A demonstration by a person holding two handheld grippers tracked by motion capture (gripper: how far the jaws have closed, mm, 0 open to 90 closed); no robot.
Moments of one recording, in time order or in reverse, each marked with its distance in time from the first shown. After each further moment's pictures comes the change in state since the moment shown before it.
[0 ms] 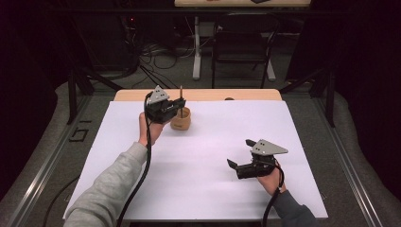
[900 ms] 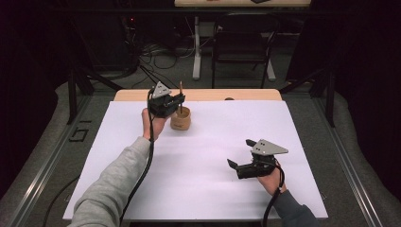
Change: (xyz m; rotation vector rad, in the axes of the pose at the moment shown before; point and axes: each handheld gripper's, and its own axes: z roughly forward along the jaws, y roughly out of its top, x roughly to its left) left arm 0.018 -0.004 0.024 0.022 0.069 -0.022; right arm 0.000 0.000 -0.001 0.002 0.000 -0.001
